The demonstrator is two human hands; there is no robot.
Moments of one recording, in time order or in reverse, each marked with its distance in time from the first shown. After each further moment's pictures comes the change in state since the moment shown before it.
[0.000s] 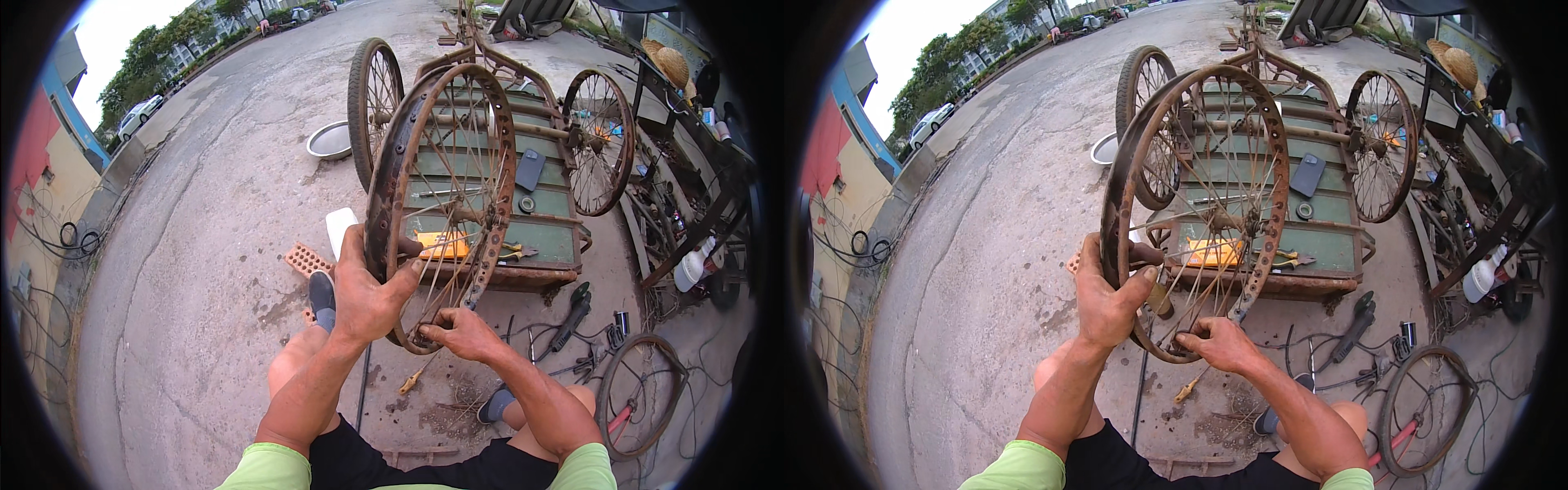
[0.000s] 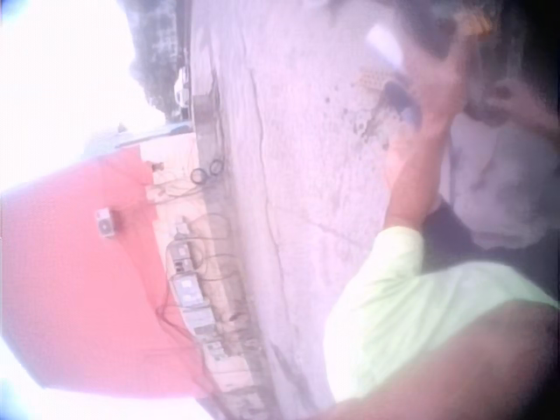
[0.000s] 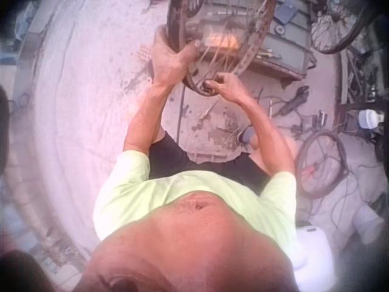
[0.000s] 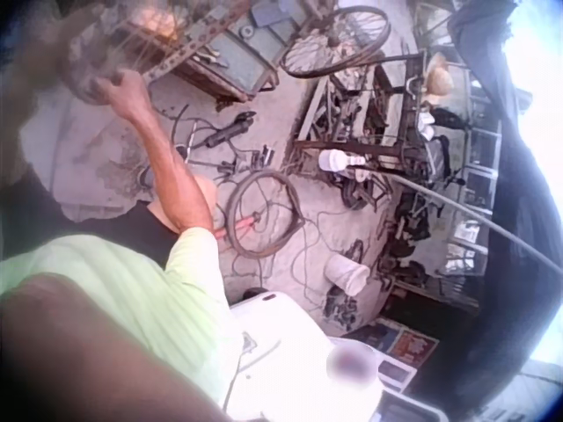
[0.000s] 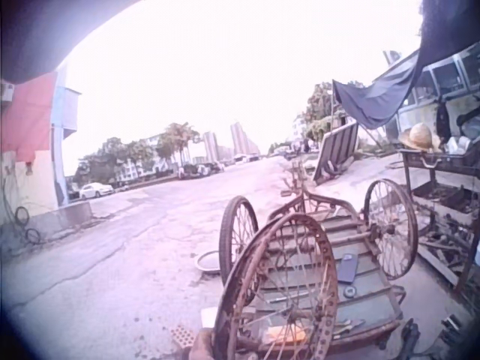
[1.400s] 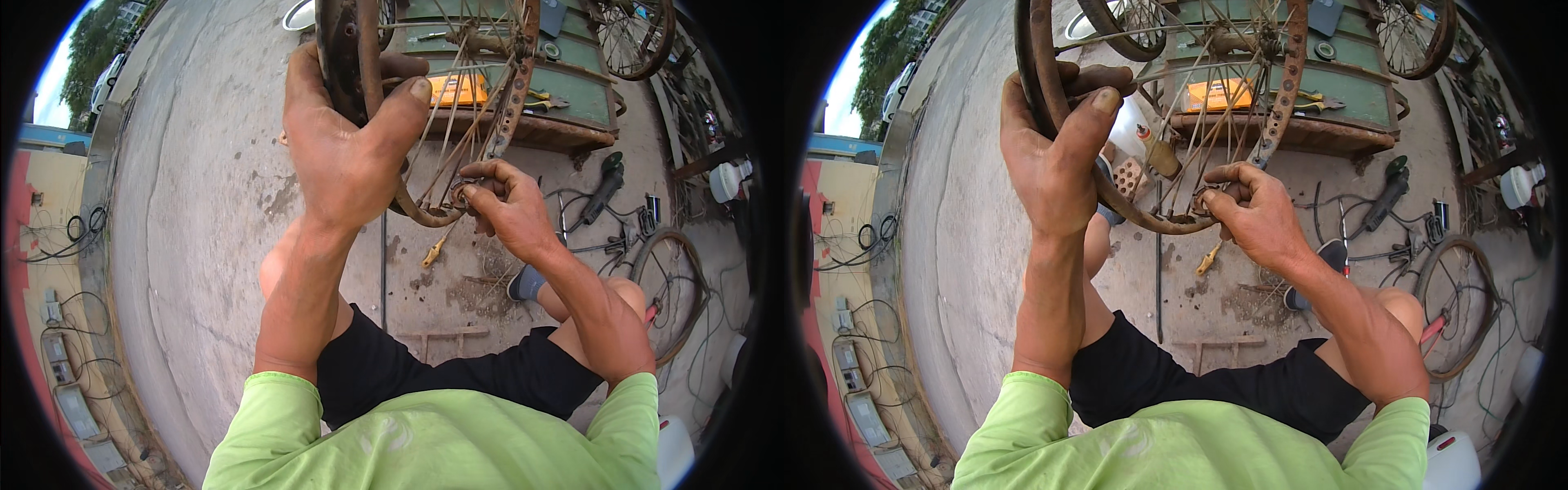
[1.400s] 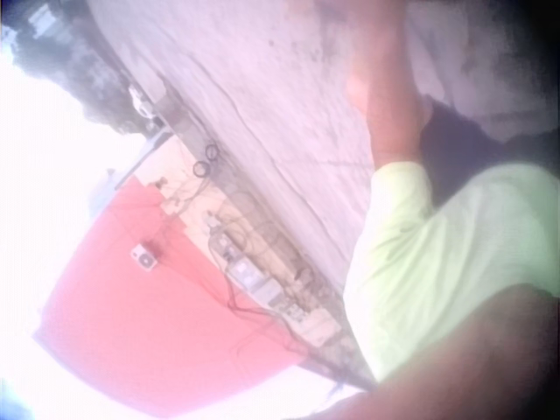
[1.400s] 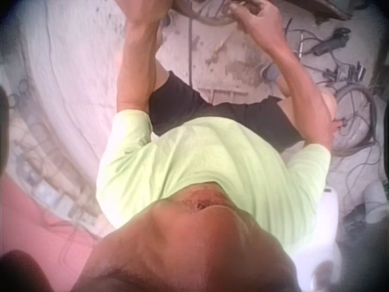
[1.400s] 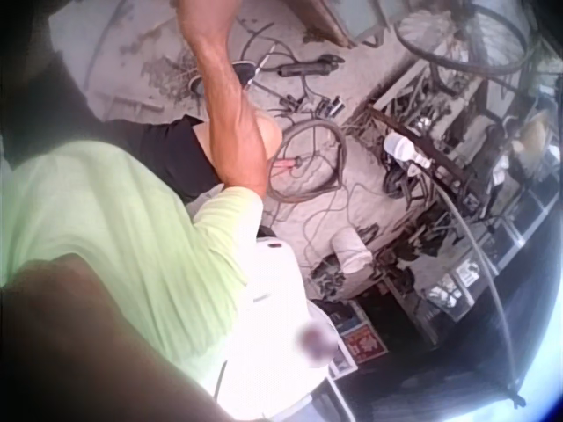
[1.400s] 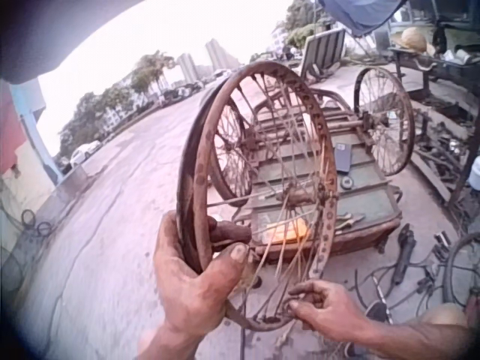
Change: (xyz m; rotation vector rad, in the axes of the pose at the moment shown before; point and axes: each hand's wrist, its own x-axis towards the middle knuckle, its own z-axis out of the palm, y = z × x) left_hand -0.004 -0.018 0.008 -0.010 0.006 0.168; right_hand -0.029 0.014 0.015 0.440 0.214 -0.025
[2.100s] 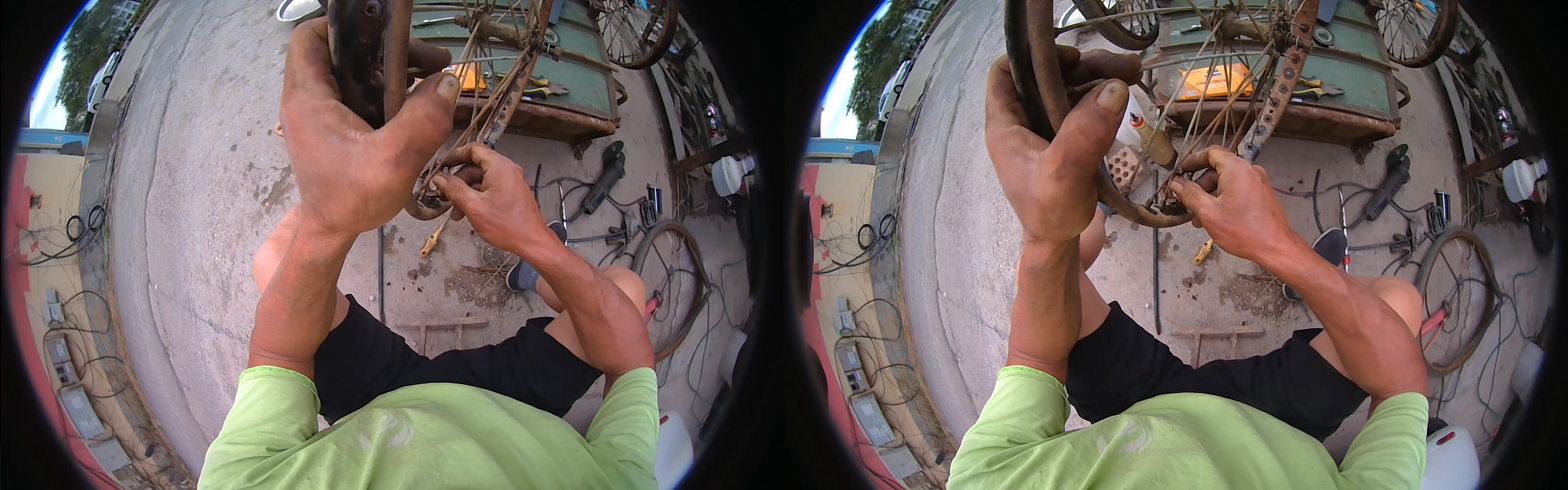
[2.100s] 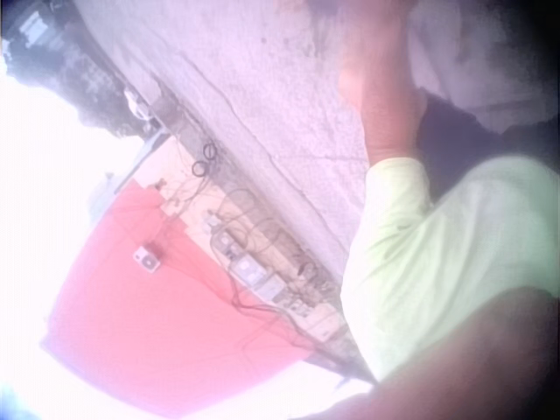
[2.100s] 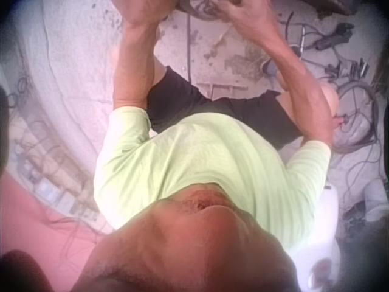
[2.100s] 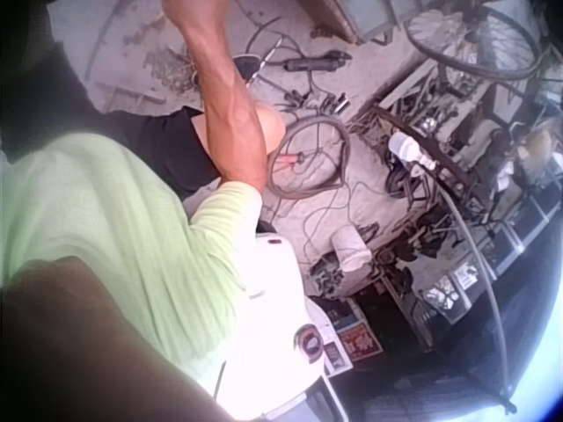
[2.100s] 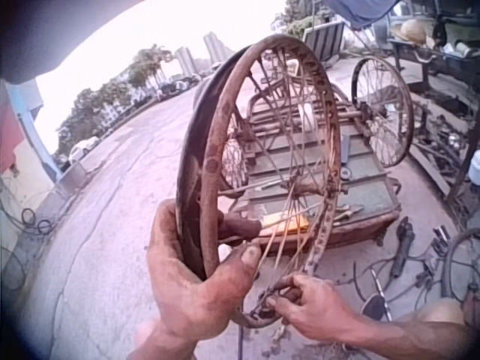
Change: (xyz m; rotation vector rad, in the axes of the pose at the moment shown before) left_hand -0.008 -0.007 0.006 0.098 -0.090 0.113; right_hand 0.007 -0.001 0.015 -0.125 0.031 -0.136
